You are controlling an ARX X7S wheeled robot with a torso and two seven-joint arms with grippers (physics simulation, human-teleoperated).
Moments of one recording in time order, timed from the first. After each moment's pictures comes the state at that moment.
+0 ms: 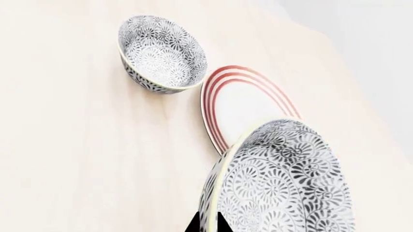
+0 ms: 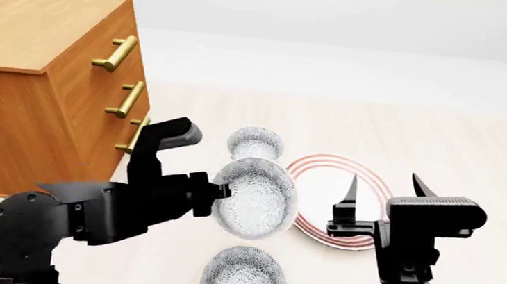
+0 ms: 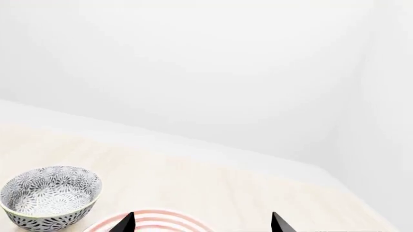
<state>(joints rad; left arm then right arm) -0.75 -0.19 -0.06 -0.04 -1.21 -1.41 -0.46 0.21 0.32 -0.14 -0.31 0.09 0.41 0.20</state>
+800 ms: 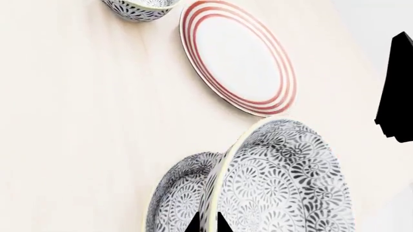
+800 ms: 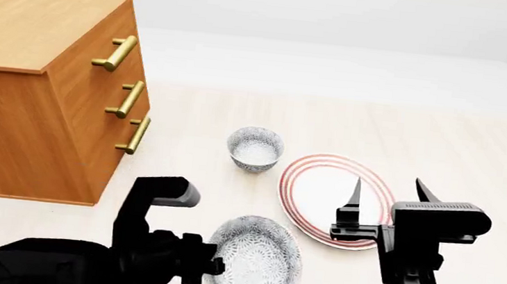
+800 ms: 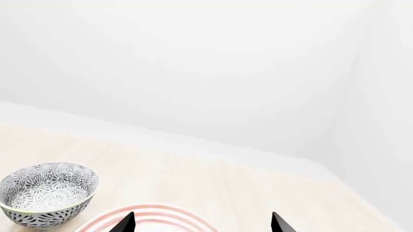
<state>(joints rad) -0.49 -0.27 -0.08 0.23 -1.68 -1.49 -0.81 0.19 0.33 -0.13 -0.30 0.11 0.38 0.21</state>
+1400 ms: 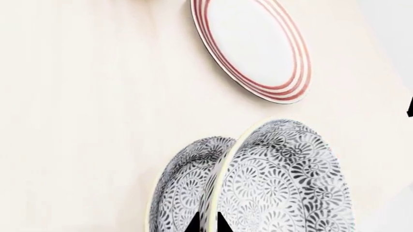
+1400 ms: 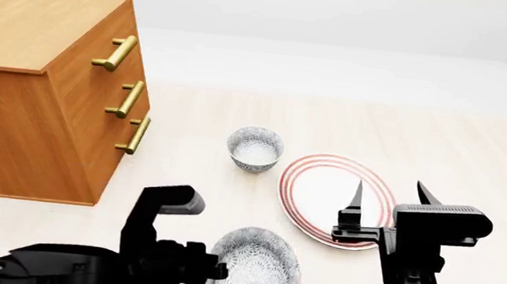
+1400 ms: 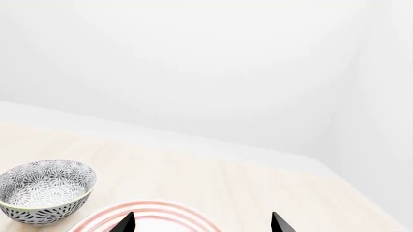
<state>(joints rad) -0.48 -0.29 0.00 0.17 -1.65 -1.42 -0.78 0.18 0.34 -0.13 -0.29 0.12 0.36 0.22</state>
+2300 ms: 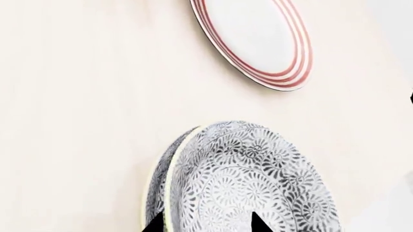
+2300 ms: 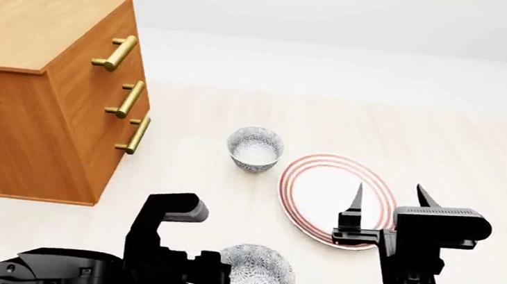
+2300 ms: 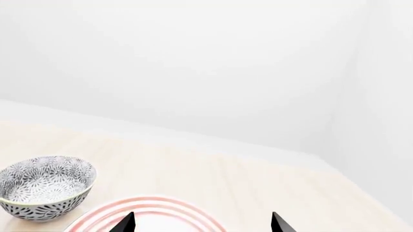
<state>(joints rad) -0.47 -0.32 0.08 0.15 -1.64 -1.37 -0.74 0.18 0.34 -0.13 -0.27 0.13 0.35 0.23</state>
